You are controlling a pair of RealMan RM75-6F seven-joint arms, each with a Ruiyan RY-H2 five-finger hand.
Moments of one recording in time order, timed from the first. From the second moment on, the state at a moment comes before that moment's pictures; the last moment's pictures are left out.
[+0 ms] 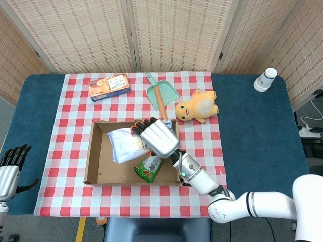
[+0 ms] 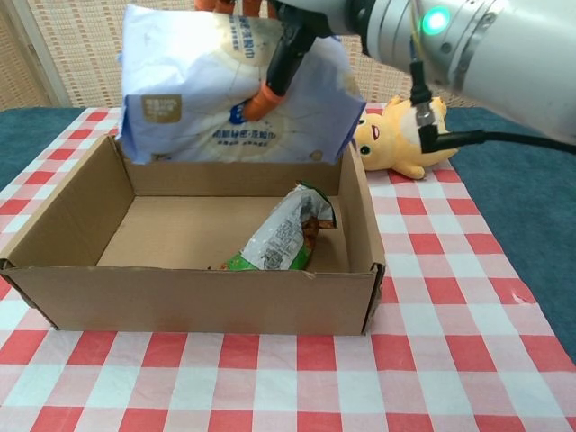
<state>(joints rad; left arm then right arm) -0.14 -1.14 -0.06 -1.49 1.44 1.40 -0.06 1.00 -1.53 0.31 -1.74 -1.17 1.07 -0.59</state>
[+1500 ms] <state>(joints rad) -0.14 -1.14 -0.06 -1.49 1.44 1.40 -0.06 0.76 -1.22 0.22 -1.83 -1.14 1.31 -0.57</state>
